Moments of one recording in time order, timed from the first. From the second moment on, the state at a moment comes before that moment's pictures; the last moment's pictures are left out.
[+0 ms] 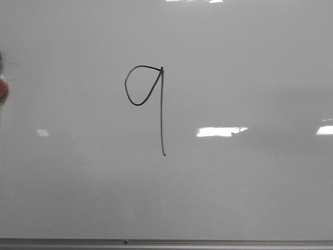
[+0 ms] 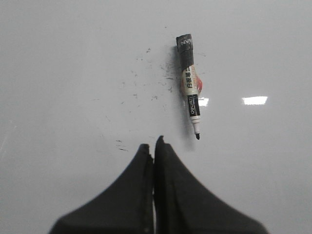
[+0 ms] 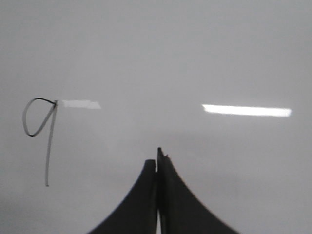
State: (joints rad) left arm 0.02 -0.01 0.01 -0.04 0.18 0.10; right arm 0.10 0.16 -0.15 0.27 0.16 -0.13
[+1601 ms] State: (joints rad) left arm 0.02 -0.01 0.01 -0.04 0.18 0.10; right arm -0.05 -0.01 0.03 0.00 0.15 0.06
